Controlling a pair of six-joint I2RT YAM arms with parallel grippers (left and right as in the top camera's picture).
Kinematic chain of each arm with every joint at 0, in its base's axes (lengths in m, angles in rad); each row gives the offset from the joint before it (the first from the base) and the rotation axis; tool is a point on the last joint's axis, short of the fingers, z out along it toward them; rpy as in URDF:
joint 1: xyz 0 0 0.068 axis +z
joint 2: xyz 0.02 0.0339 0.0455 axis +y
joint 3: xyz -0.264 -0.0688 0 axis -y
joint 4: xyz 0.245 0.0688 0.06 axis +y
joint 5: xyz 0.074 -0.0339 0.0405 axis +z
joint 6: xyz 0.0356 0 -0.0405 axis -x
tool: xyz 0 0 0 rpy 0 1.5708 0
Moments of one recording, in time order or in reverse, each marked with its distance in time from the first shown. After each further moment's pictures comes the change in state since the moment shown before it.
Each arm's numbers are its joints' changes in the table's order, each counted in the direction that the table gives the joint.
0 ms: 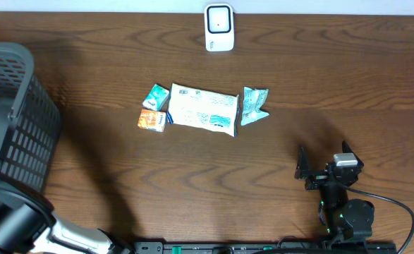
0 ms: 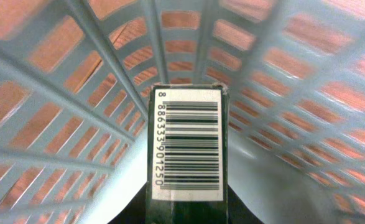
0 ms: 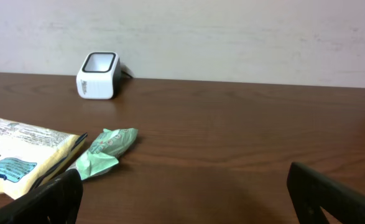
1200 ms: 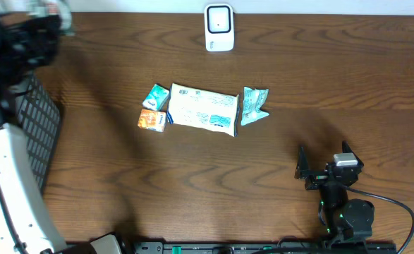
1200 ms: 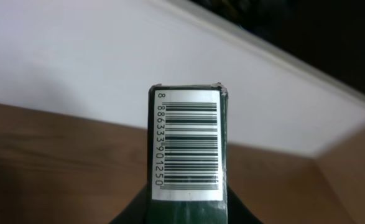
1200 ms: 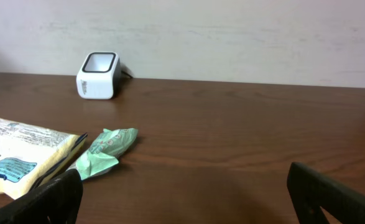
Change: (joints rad) left arm -0.481 -0.438 -0.001 -0.024 -0.502 0.552; right arm 0.000 0.000 0.000 0.000 0.000 0.000
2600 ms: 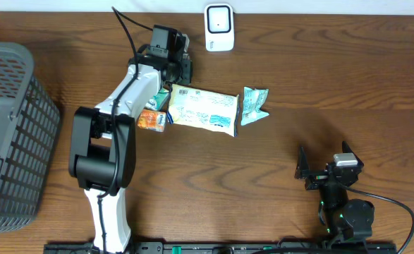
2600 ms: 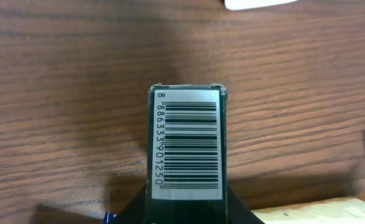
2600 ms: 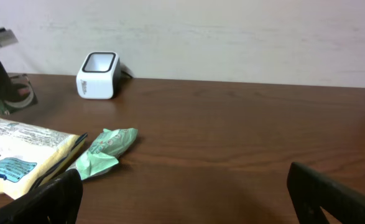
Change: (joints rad) left arm -0.646 0.694 0.000 -0.083 0.632 -0.106; right arm 0.000 0.000 0.000 0.000 0.000 0.000
